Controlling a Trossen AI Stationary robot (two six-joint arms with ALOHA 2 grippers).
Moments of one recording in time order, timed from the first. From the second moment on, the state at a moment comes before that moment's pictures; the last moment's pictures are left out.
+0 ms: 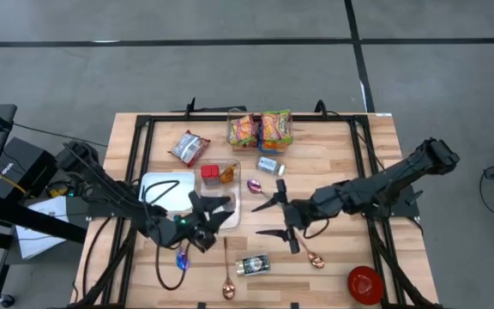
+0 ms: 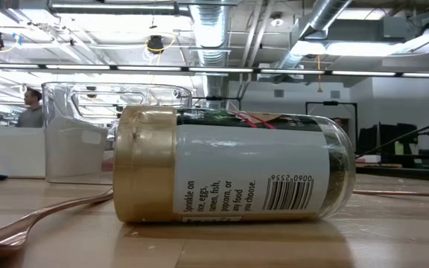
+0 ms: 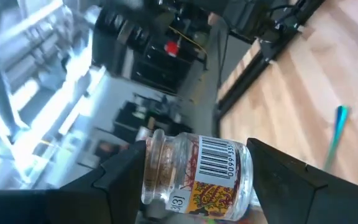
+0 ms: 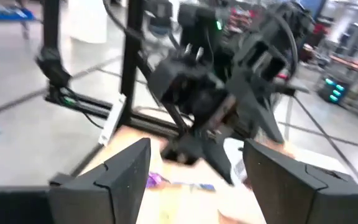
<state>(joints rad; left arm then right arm) -0.64 1.44 0.82 0.57 -1.14 1.10 0.42 1.41 1.08 0.20 0.26 -0.18</state>
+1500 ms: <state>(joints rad) -0.03 1.29 0.66 -0.09 -0.21 -0.09 0.58 1.41 1.05 0.02 0.61 -0.06</state>
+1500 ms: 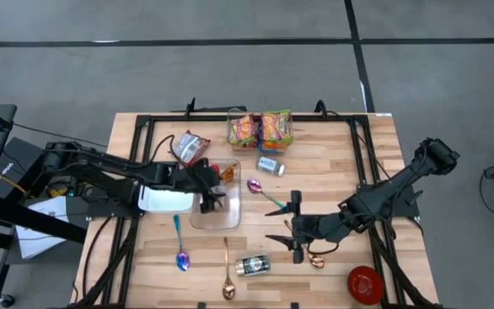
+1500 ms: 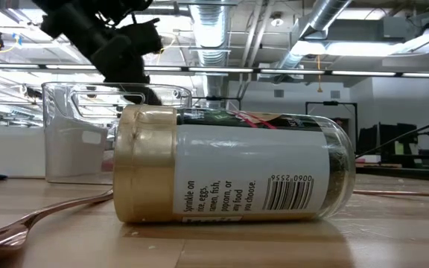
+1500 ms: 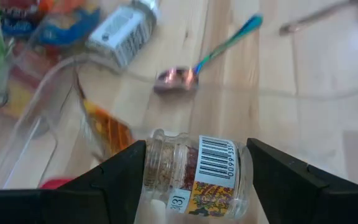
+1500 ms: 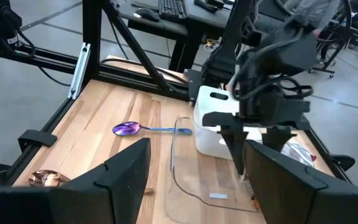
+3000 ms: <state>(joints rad) 0.06 1.45 0.62 0.15 -0.10 -0.11 0.57 1.41 1.05 0.01 0.60 -0.06</state>
